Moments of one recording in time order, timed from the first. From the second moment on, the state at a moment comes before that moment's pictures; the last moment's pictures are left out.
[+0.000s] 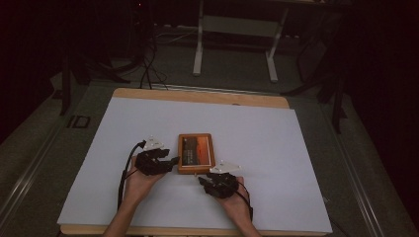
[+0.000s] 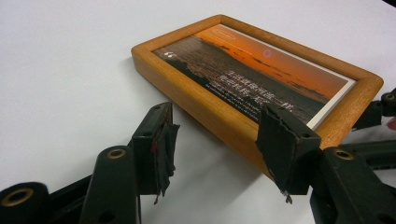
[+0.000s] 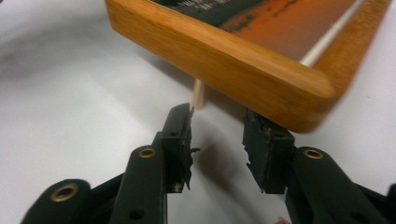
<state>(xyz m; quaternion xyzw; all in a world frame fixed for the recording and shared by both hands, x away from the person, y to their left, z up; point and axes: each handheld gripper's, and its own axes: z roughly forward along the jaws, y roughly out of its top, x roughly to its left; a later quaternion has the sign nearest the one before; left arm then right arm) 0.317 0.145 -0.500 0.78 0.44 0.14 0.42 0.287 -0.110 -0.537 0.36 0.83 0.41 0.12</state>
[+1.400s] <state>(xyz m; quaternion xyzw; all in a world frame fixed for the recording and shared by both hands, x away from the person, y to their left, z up) 0.321 0.135 -0.504 0.78 0.43 0.13 0.43 0.305 -0.125 -0.522 0.44 0.79 0.40 0.16</state>
